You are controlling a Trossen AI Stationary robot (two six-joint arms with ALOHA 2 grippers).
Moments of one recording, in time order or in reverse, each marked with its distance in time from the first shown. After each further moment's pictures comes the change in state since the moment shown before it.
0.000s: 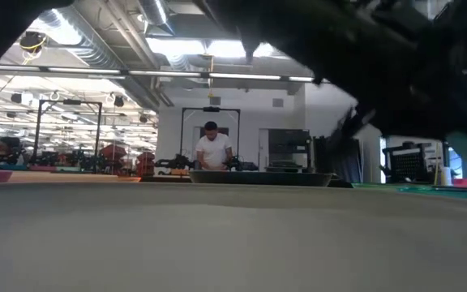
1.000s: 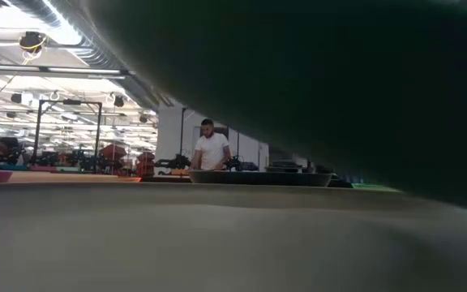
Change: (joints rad) left arm -0.160 -0.373 -0.024 -1.042 -0.384 -0.220; right arm 0.000 0.000 -0.010 -0.017 -0.015 0.053
